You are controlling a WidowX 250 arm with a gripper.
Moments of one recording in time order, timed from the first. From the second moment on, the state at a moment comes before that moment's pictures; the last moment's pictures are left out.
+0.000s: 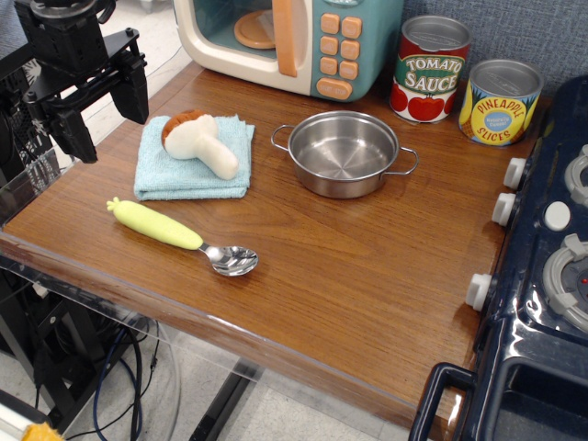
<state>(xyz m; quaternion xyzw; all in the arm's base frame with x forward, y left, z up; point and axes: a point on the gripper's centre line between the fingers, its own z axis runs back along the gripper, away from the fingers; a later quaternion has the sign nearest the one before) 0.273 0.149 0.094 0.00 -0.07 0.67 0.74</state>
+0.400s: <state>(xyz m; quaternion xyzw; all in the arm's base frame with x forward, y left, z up) 0.273 0.147 0.086 0.00 -0.06 0.67 0.74</state>
